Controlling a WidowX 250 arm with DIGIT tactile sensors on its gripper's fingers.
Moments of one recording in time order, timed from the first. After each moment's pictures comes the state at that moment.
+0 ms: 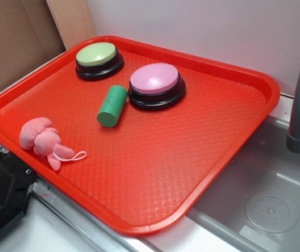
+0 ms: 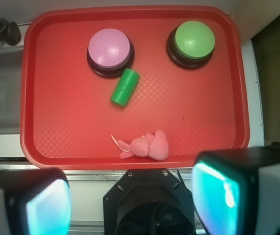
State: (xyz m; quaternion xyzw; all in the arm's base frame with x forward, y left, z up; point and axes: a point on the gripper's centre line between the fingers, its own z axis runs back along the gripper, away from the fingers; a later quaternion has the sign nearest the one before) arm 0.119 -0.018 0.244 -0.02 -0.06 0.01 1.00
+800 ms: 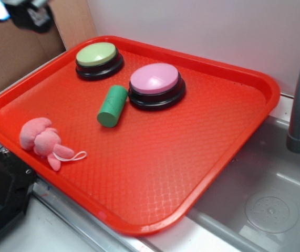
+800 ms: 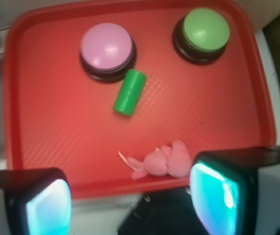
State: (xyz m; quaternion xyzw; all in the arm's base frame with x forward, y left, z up) arm 0.155 -0.045 0.174 -0.01 -0.06 0.08 0.99
